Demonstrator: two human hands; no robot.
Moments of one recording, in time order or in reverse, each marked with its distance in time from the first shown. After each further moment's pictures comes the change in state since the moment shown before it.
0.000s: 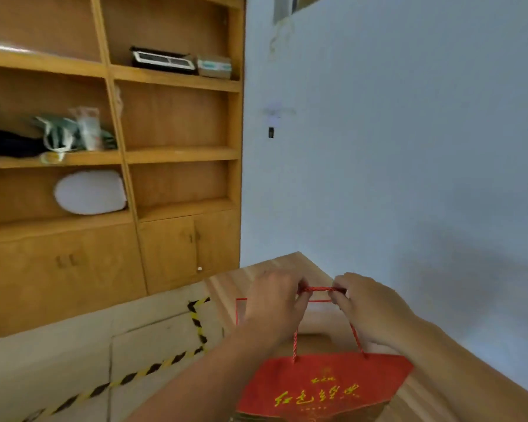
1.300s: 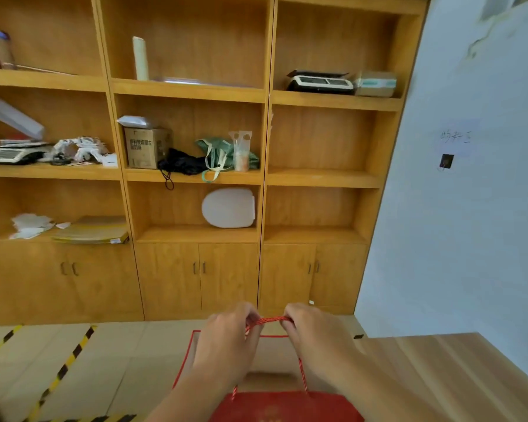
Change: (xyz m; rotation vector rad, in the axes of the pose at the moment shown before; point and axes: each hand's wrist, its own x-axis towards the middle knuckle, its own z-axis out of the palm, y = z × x) left_hand -0.040 -0.419 -0.180 0.131 0.189 -0.531; right_hand 0.257 -0.398 0.176 0.127 -0.094 -0.470
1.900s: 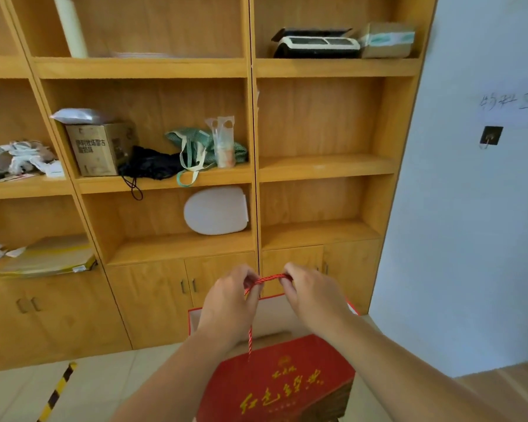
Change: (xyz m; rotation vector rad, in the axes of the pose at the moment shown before) left_hand 0.299 -0.086 0.076 -0.068 0.008 0.051; right_hand 0.302 0.086 0.043 0.050 0.208 0.022
